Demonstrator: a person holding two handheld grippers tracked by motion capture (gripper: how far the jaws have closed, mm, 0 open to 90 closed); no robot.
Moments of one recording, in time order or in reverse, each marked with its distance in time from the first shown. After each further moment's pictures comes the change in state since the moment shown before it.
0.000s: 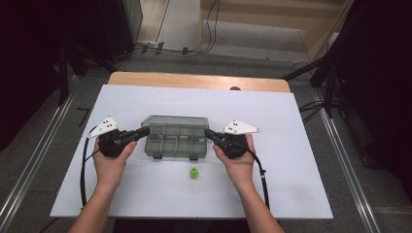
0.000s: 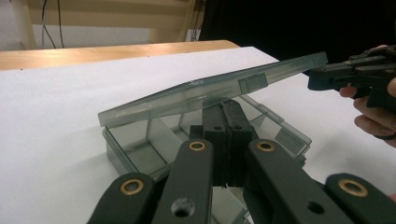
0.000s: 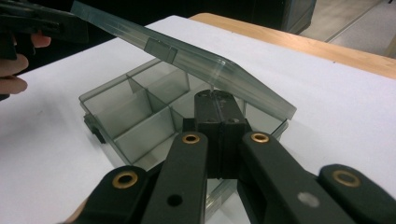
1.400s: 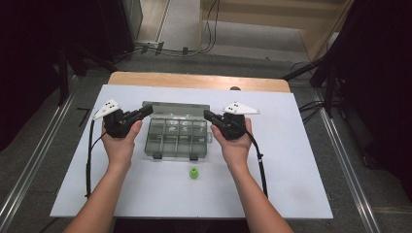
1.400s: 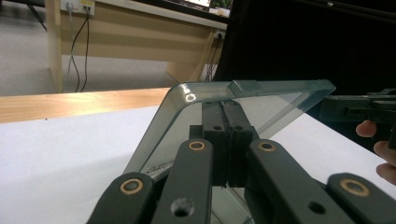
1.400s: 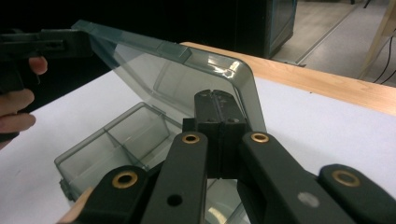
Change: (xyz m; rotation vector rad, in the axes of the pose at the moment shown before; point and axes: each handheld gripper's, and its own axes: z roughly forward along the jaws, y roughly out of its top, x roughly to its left) left arm 0.012 0.034 0.029 -0.132 0.065 -0.052; right arm -0.019 0.039 0.017 -0.060 -0.050 0.074
